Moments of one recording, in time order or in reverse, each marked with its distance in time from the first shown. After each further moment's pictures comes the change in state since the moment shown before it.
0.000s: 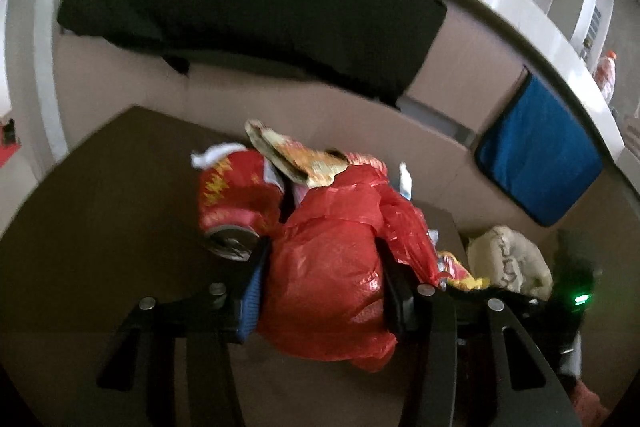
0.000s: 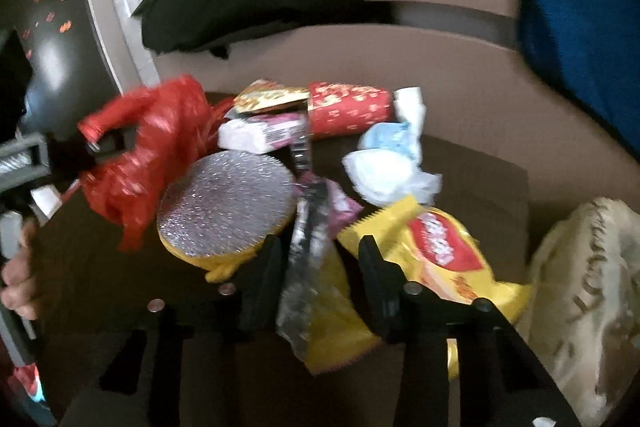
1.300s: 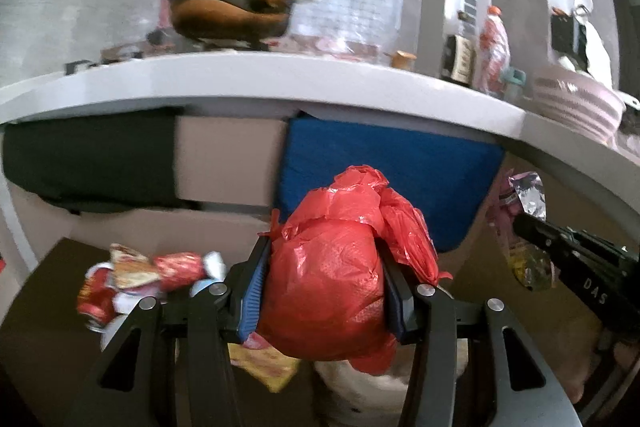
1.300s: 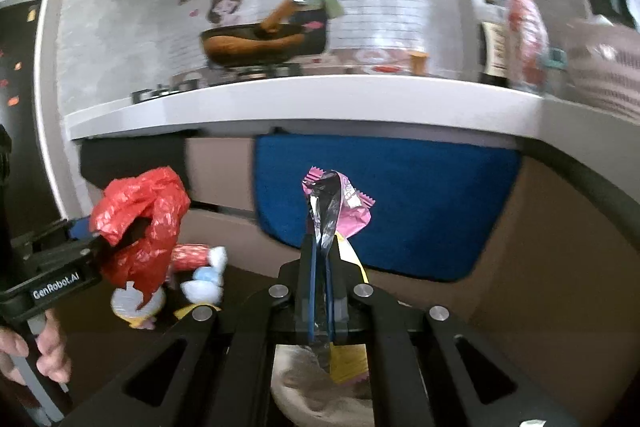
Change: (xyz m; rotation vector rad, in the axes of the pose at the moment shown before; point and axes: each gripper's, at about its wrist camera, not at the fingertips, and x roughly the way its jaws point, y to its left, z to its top) left arm -0.049 -0.300 -0.002 0.307 -0.206 -0.095; right arm -0.297 -0.156 -0.006 0.158 -0.436 -0.354
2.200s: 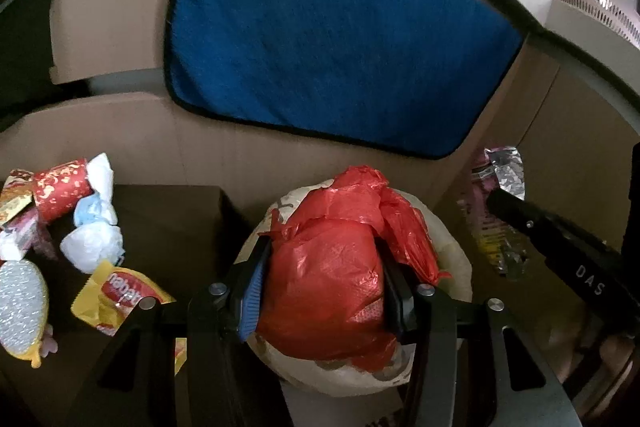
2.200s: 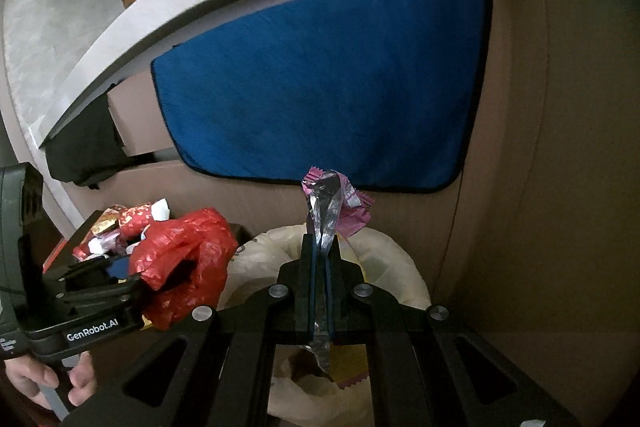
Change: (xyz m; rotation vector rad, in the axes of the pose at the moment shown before) left arm 0.148 -0.035 -0.073 -0.034 0.351 -0.131; right arm 0.093 -0.080 -0.079 0.172 0.212 0.020
